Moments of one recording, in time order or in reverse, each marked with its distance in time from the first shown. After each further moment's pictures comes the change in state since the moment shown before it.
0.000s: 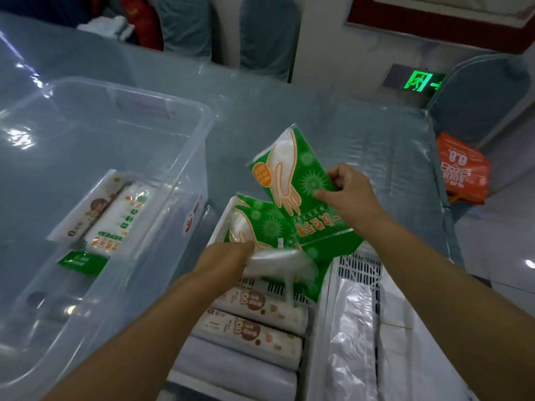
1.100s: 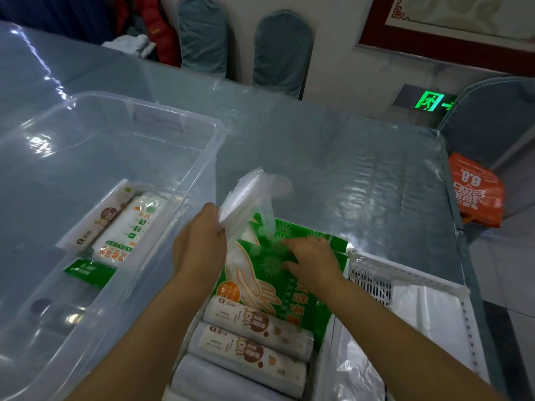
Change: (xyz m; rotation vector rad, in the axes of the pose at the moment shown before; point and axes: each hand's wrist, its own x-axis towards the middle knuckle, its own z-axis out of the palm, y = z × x) left_hand -0.006 0.014 -0.052 0.039 0.612 0.133; right_hand -0.033 0.056 0.075 -0.826 -0.276 -0.345
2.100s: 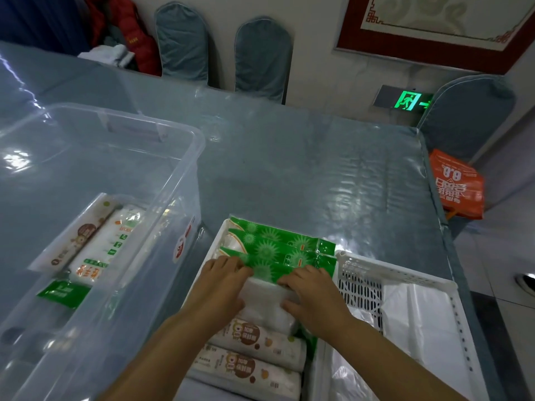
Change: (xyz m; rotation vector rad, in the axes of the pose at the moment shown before) left_hand -0.026 -0.017 0.056 0.379 -0.484 0.536; right_hand -0.054 0.010 0.012 0.090 -0.014 -0.050
